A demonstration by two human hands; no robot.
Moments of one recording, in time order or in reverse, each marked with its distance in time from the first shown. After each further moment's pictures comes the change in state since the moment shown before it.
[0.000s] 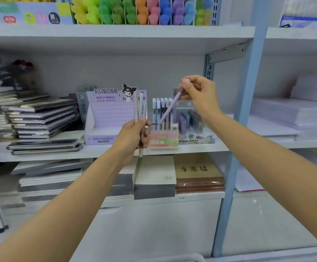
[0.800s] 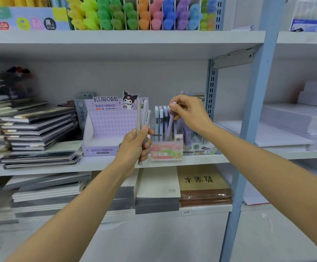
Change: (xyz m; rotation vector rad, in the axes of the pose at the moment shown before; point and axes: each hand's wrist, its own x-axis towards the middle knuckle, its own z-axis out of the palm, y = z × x) left_hand 0.028 -0.017 -0.011 0.070 -0.048 0.091; right_hand 0.016 0.034 0.022 -0.304 -0.279 -0.055
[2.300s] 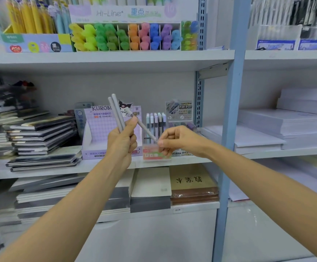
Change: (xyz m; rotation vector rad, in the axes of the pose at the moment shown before) left_hand -0.020 0.043 0.018 -0.427 0.250 0.038; right_hand -0.068 -0.016 -0.022 0.385 -0.579 0.209
